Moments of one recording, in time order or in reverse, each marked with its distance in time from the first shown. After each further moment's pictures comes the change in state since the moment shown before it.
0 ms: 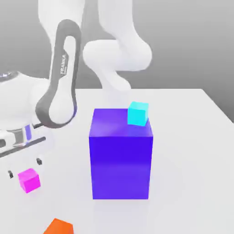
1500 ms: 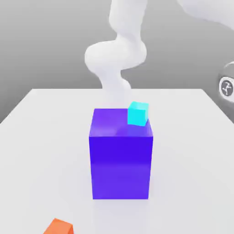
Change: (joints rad) arm 0.974 0.048 0.239 0.541 -0.419 -0.438 1.384
